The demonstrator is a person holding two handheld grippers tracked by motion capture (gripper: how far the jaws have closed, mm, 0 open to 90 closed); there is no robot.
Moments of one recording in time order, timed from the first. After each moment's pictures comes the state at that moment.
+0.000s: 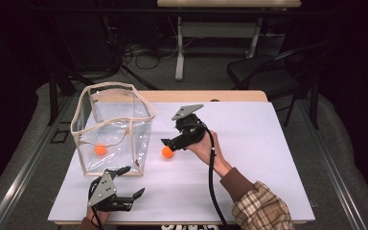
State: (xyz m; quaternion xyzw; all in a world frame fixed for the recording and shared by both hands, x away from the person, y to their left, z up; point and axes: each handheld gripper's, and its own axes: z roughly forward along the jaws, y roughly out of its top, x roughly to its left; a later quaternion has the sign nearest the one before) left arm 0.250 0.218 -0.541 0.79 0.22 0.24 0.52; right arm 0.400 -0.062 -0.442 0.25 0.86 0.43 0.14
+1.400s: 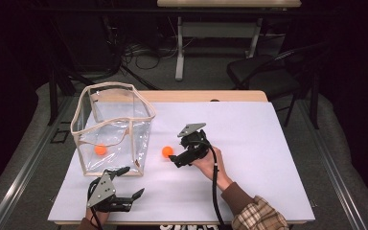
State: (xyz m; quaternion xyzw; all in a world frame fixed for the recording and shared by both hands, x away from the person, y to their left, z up) left arm 0.249 0.219 -0.541 0.79 0.22 0.24 0.52; right arm 0.386 -0.074 -0.501 0.29 0.86 0.39 0.13
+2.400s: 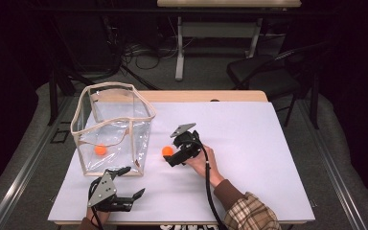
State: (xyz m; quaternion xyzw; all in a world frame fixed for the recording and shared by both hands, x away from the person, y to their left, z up) left arm 0.250 0.218 -0.541 0.79 0.22 0.23 0.52; right arm 0.404 -0.053 -0.525 0.29 0.87 0.37 0.12
